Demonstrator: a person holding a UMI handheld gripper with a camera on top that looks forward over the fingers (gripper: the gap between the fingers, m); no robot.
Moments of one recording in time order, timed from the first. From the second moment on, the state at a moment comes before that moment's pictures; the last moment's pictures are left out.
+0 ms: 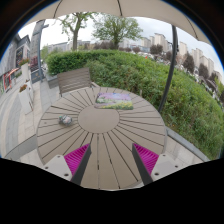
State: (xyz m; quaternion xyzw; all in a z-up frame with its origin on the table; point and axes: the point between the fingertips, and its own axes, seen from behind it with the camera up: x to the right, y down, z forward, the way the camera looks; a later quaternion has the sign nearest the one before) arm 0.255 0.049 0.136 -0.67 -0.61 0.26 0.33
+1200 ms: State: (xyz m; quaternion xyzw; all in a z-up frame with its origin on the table) arm 0.055 -0.179 0.004 -0.63 -0.64 0.31 0.33
